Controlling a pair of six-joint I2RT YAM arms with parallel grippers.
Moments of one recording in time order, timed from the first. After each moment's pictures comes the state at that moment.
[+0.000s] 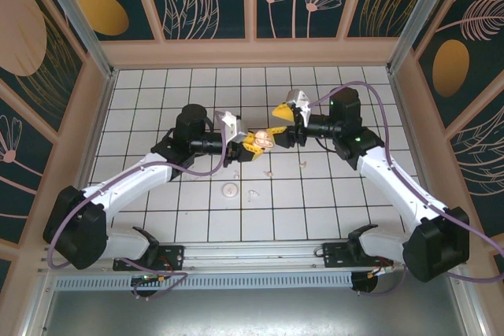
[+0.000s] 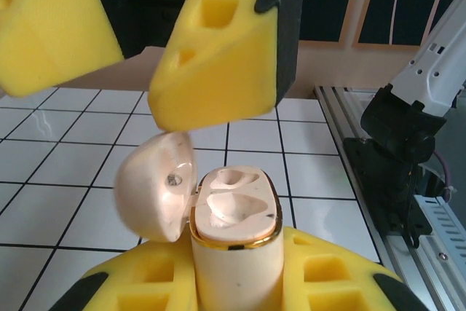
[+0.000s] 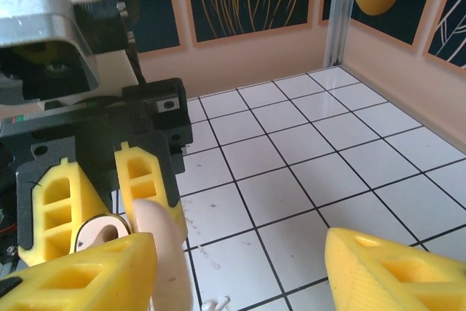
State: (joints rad) left arm -0.61 1.34 0.85 0.19 0.92 0.19; right arm 0.42 1.19 0.95 -0.07 -0.88 -0.22
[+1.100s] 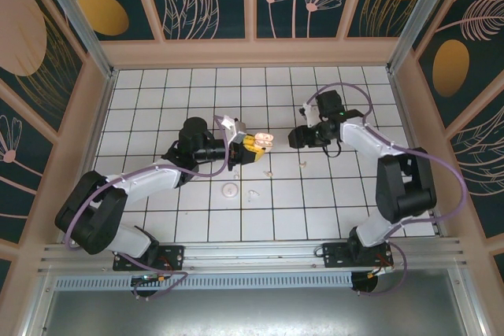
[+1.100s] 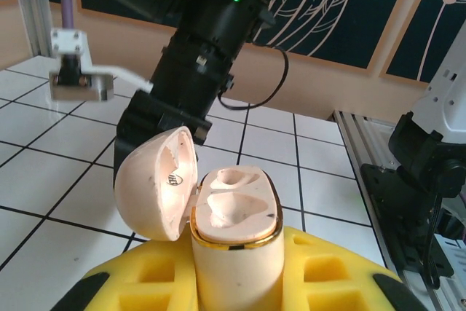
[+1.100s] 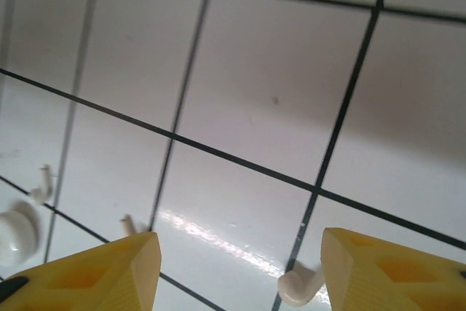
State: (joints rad) left arm -0.61 1.46 0.70 0.58 0.86 -0.05; right arm 0.30 1.63 1.09 -0.61 -0.37 0.10
